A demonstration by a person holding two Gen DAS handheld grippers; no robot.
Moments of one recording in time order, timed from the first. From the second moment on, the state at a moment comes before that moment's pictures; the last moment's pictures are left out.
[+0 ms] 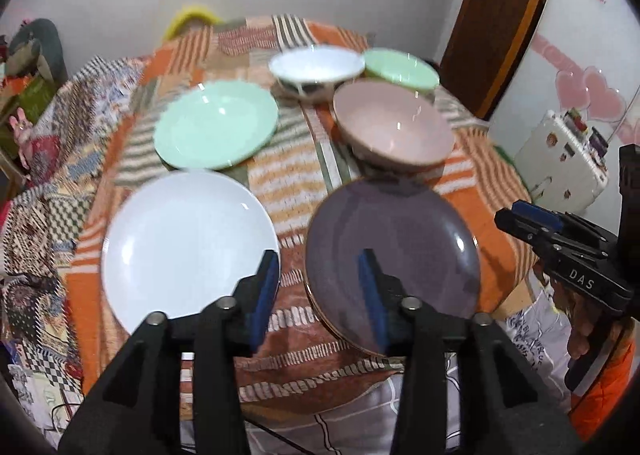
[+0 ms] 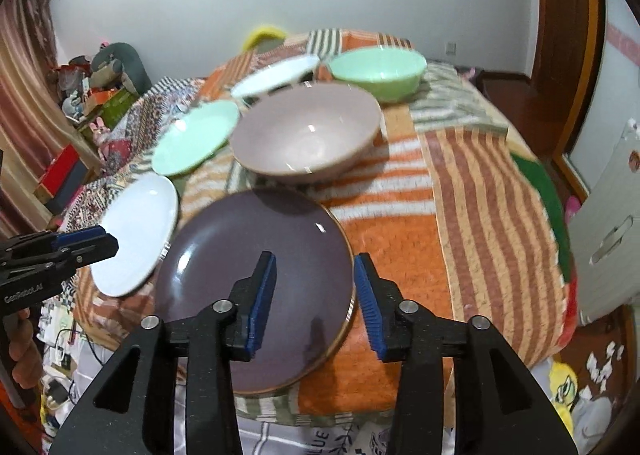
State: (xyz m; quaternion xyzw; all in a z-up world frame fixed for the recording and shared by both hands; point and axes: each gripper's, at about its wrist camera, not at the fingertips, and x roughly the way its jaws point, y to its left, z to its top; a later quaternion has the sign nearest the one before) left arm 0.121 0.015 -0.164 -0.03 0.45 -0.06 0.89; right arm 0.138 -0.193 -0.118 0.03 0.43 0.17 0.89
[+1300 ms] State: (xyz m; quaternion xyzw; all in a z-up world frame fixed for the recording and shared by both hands) left arm 0.116 0.203 -0.231 -0.12 0.45 0.08 0.88; right arm 0.186 -0.028 -0.142 -0.04 0.43 0.27 0.86
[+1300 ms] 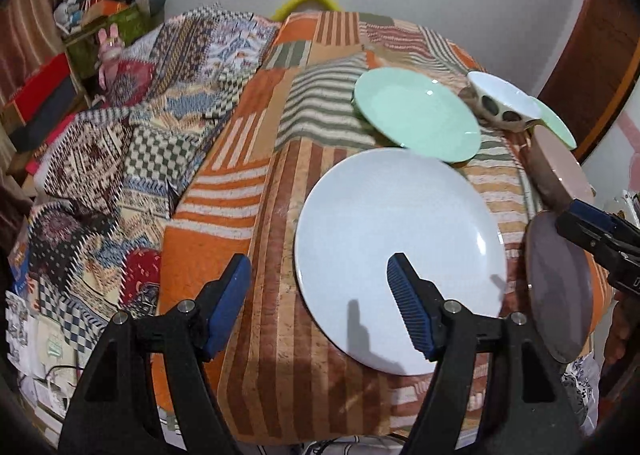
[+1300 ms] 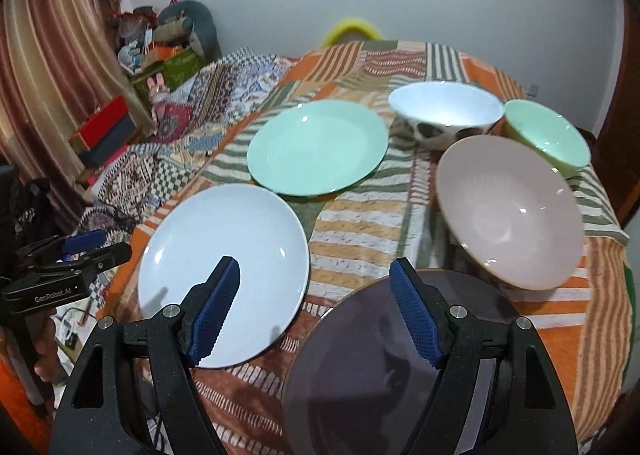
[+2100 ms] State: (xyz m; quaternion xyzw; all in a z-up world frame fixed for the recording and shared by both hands) left arm 0.130 0.218 -0.279 -0.17 0.48 0.04 0.86; right arm 0.215 -0.002 -0.194 -0.05 0.51 0.29 0.81
